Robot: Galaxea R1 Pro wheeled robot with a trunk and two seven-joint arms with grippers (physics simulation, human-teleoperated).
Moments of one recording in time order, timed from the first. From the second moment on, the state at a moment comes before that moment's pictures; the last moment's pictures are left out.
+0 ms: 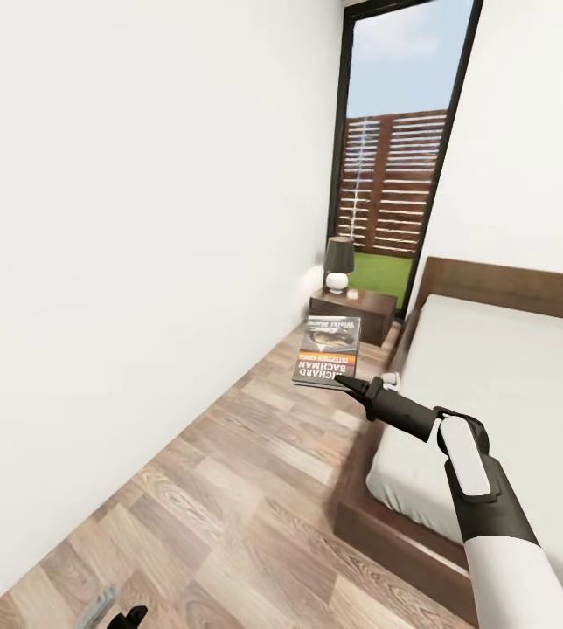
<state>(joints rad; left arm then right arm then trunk) 0.09 0.22 -0.16 -1.26 1.24 0.23 0.48 -0.63 0.00 -0.22 -1.21 -0.86 1.04 0.47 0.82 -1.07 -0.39</state>
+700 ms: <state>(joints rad) 0.09 0.24 -0.18 -1.23 1.22 0.23 0.35 -0.63 0.00 -0.24 -1.21 -0.86 1.04 0.46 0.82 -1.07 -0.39</state>
